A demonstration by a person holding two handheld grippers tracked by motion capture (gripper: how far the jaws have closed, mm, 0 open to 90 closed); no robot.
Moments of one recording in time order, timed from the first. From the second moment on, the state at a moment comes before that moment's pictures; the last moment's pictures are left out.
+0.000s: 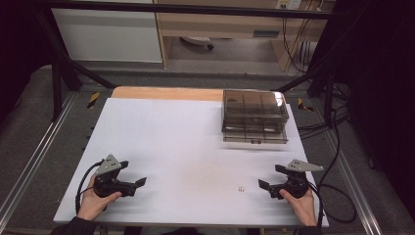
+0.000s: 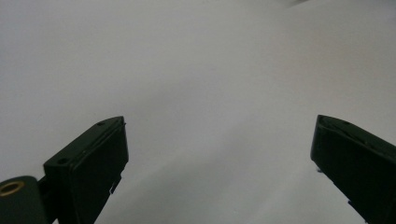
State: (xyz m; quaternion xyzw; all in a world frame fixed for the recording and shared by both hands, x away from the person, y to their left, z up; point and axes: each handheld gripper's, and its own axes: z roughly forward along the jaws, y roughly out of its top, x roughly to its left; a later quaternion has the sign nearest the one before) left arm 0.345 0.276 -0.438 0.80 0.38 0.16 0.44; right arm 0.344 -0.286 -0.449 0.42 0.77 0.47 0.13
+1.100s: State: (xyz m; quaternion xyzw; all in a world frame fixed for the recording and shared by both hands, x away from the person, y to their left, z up) left arm 0.346 0.275 -0.438 0.80 0.39 0.17 0.43; right arm 0.342 -0.268 -0.443 0.41 0.77 0.47 0.12
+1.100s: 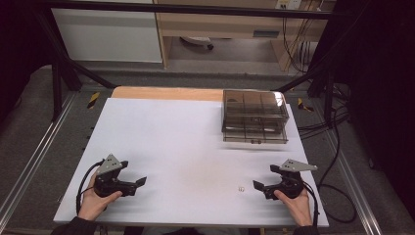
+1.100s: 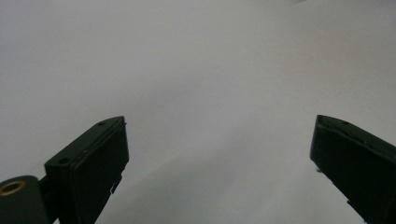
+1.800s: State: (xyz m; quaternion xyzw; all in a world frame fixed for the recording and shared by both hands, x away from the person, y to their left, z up) left arm 0.345 0.277 -0.437 0.79 0.40 0.17 0.43; right arm 0.337 -0.241 -0.439 0.40 0.79 0.45 0.11
